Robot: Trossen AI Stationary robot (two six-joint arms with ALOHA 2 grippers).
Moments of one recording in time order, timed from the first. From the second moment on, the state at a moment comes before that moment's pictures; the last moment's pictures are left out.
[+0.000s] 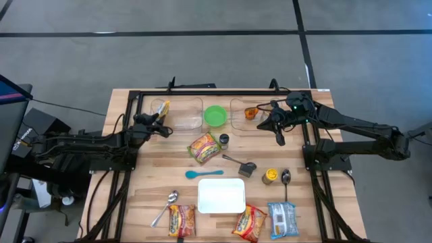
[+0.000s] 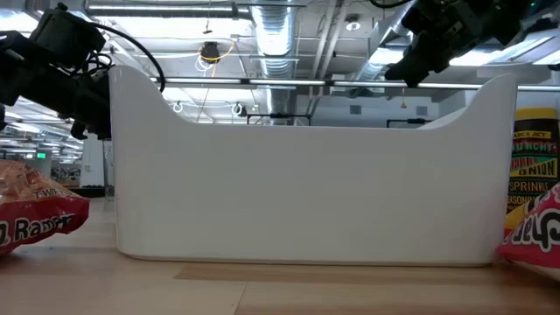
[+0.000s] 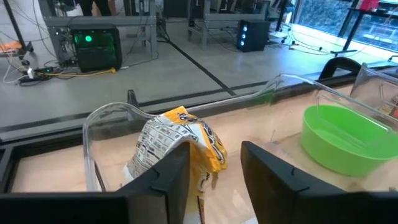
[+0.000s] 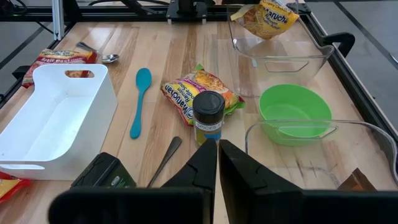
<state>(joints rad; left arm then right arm) 0.22 0.65 0.04 0.30 -0.85 -0.35 -0.44 0.90 0.70 -0.34 -0.42 -0.25</state>
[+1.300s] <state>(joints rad) 0.21 0.63 0.04 0.37 -0.78 -0.35 -0.44 0.90 0.70 -0.34 -0.42 -0.24</state>
